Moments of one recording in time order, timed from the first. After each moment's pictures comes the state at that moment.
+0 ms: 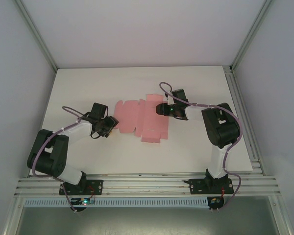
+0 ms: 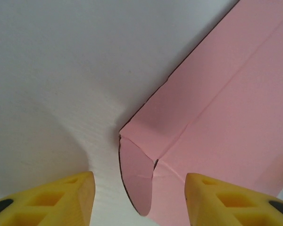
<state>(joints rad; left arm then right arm) -0.24 1.52 0.72 -0.27 0.30 -1.16 0.34 1.95 1.03 0.05 -0.38 0.41</state>
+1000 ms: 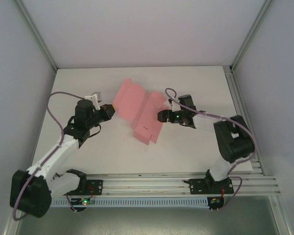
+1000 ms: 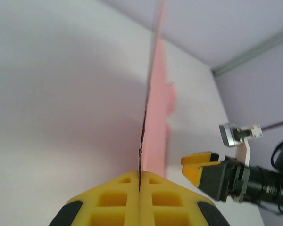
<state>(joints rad) -0.25 1.02 0.66 -0.03 0.38 -0.61 0.30 1.63 0.79 0.06 -0.53 0.36</state>
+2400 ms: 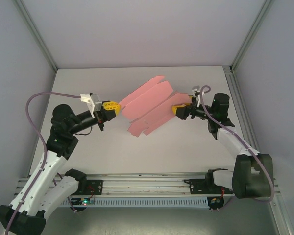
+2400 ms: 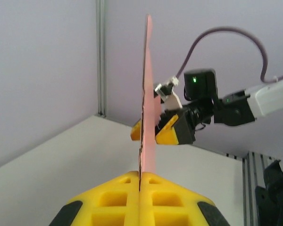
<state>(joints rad) -0.29 0.76 0.78 0.07 0.81 -0.10 0.00 1.24 0.61 0.43 -1.06 0.32</state>
